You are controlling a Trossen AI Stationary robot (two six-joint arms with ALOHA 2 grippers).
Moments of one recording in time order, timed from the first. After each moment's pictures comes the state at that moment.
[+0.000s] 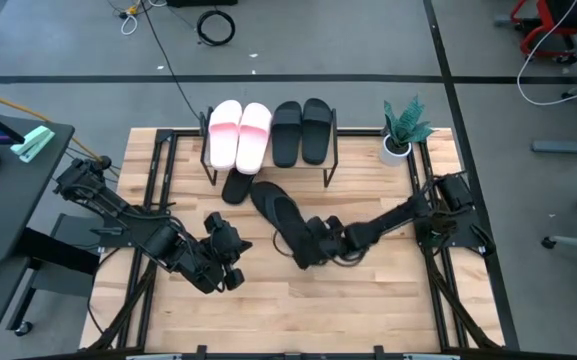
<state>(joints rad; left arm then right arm) -0.61 1.40 1.23 -0.74 -0.74 -0.80 0.30 1.90 0.99 -0.15 0.45 1.04</state>
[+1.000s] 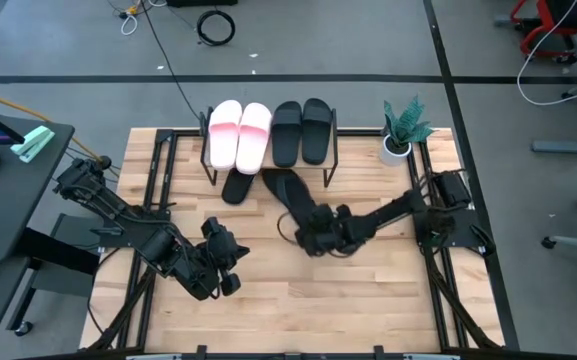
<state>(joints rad) -0.65 1.40 1.23 -0.75 -0.74 -0.87 0.21 1.90 0.98 -0.25 0.74 1.15</state>
